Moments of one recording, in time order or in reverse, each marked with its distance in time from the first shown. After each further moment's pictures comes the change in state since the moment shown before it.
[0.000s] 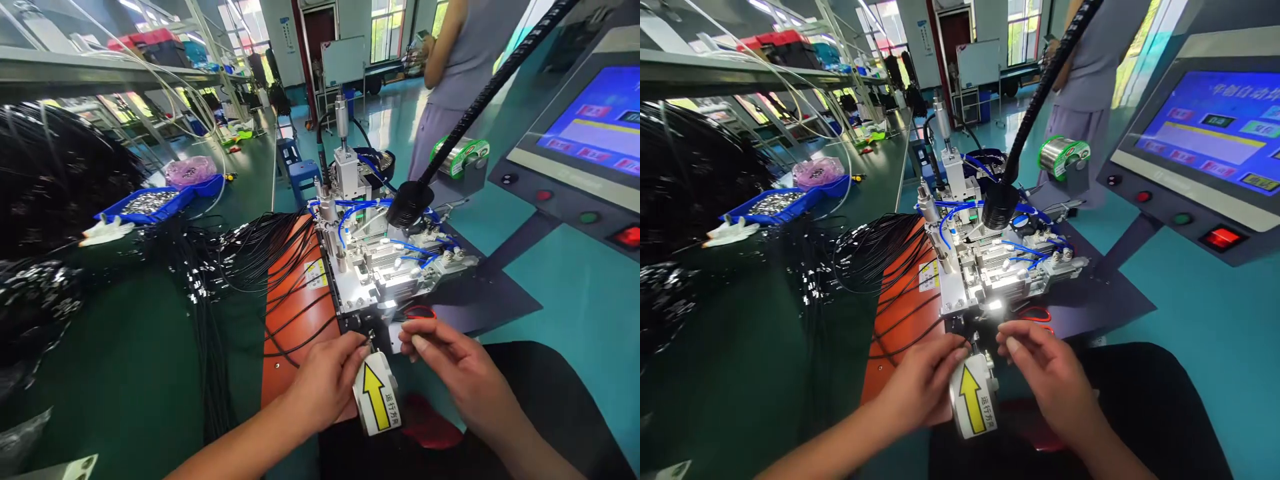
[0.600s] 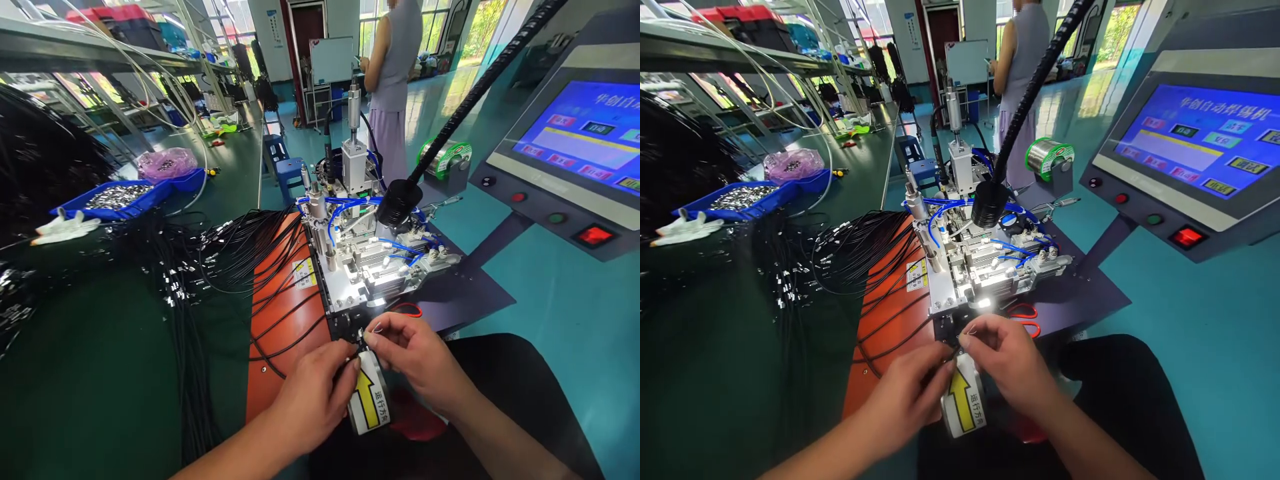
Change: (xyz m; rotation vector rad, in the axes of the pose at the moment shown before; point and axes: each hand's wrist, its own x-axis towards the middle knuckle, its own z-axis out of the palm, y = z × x) left_hand -0.008 0.001 -0.001 -0.010 -0.036 0.009; right_hand 0.017 -0.019 0.031 -0.005 -0.194 0.043
